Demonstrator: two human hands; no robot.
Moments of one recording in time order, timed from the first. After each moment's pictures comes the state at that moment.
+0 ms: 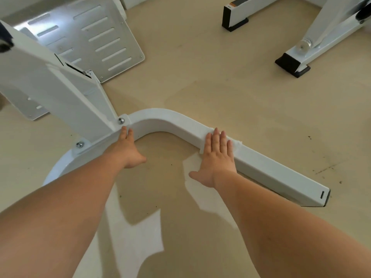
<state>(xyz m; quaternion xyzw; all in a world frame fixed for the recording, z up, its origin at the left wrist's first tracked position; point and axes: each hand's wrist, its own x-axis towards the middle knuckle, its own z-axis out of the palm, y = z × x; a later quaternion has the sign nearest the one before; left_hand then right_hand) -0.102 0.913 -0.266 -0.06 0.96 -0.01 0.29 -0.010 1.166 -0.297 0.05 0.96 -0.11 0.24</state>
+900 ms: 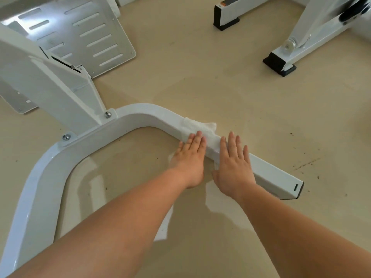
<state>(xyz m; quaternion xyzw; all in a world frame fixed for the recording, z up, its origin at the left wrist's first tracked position) -0.007 1.103 -0.287 0.23 0.94 -0.02 0.25 0.052 1.243 -0.290 0.04 0.97 -0.13 0.18</state>
